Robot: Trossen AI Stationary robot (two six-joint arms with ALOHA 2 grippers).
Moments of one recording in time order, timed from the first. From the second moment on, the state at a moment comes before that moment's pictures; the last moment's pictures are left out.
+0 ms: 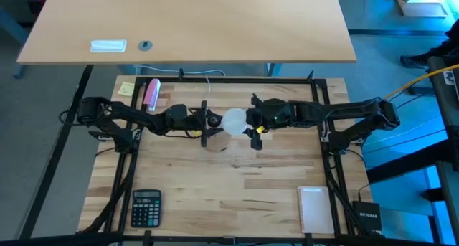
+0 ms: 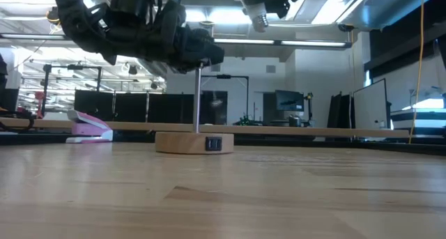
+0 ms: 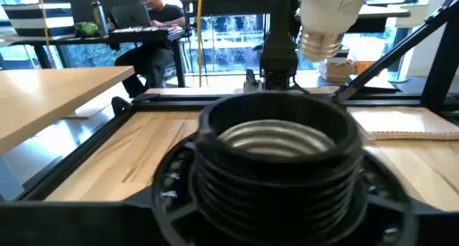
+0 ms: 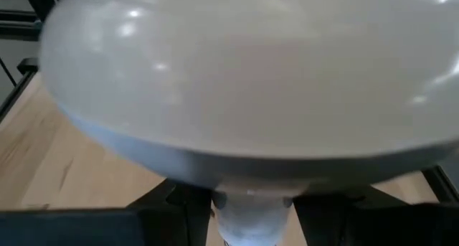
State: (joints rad) left arm 0.18 1.53 0.53 0.92 0.09 0.06; right arm 0.01 1.39 1.18 -0.30 0.05 -0.05
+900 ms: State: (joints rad) left arm 0.18 1.02 0.54 0.60 0.01 0.19; right arm -0.04 1.42 1.22 -0.81 -0.38 0.53
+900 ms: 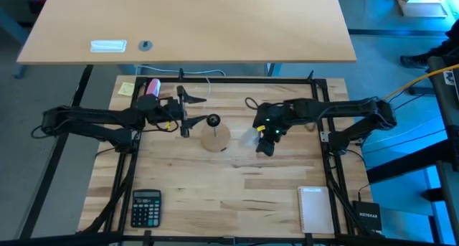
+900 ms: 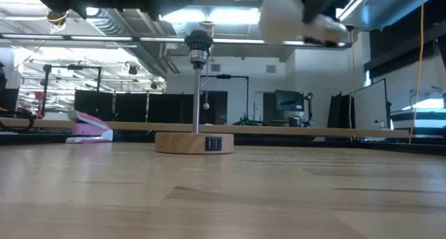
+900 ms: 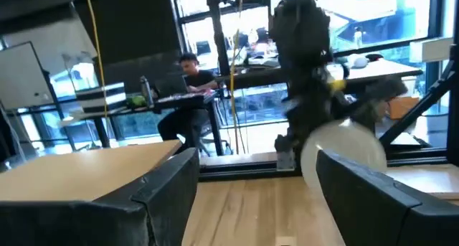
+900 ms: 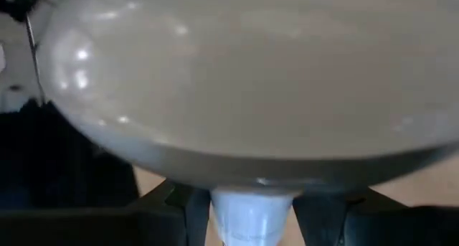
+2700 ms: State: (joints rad) left arm 0.12 1.02 0.54 0.59 0.01 0.13; right arm -0.17 2.00 1.21 -1.36 -0.80 0.30
